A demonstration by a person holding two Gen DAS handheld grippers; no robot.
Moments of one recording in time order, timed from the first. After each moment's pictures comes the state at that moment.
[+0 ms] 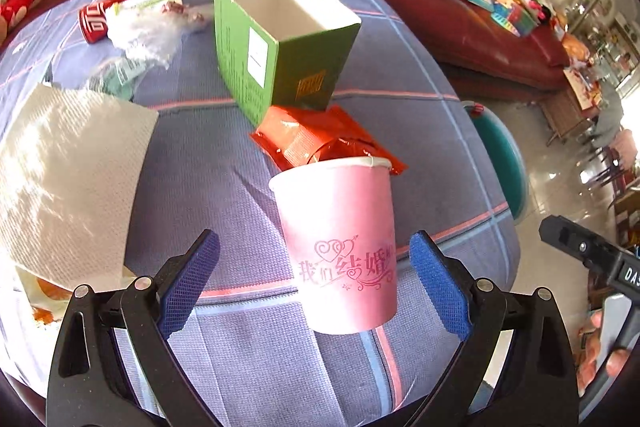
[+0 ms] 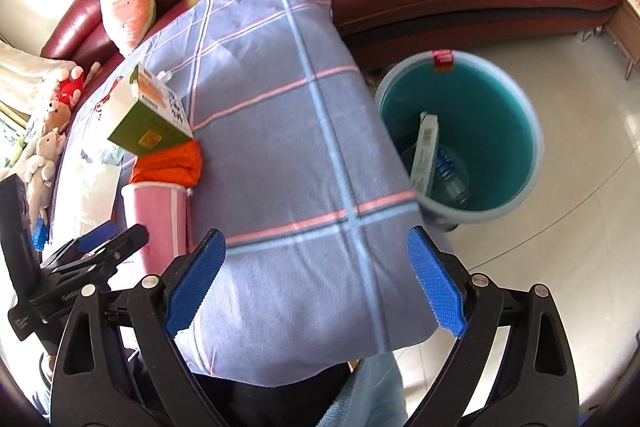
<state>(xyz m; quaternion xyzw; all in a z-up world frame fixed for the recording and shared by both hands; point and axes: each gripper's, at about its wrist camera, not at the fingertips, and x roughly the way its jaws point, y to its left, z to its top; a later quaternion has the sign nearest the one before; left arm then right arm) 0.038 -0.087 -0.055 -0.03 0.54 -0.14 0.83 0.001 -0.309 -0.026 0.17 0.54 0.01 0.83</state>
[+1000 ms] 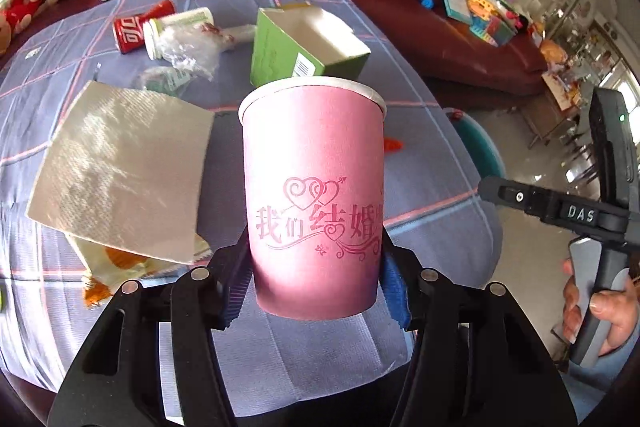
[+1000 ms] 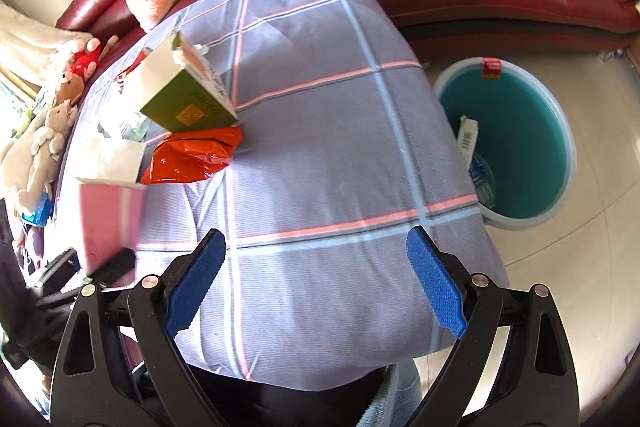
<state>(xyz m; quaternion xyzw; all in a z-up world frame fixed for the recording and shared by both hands) -0.005 -0.023 -0.013 -0.04 0.49 -0.17 0.85 0.020 -0.251 -0.017 0.13 0.55 0.05 0.83</state>
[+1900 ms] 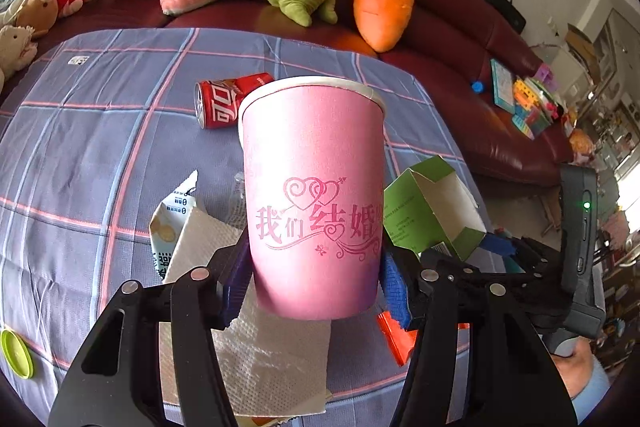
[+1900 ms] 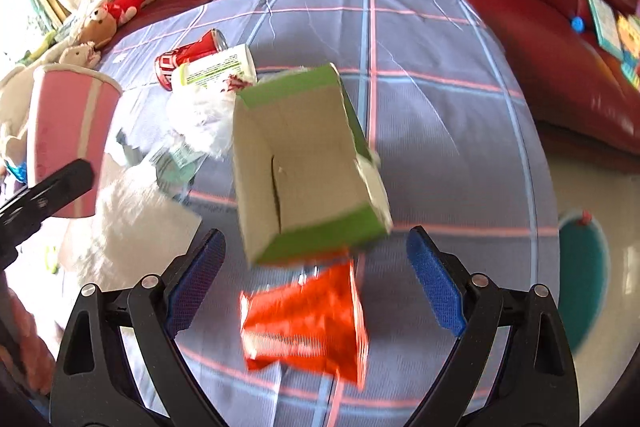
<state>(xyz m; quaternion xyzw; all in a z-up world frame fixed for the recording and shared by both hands) 0.102 0.071 0.013 -0.13 0.44 -0.10 0.88 0.155 -0.107 -0.025 -0.01 0.53 0.12 0.84</state>
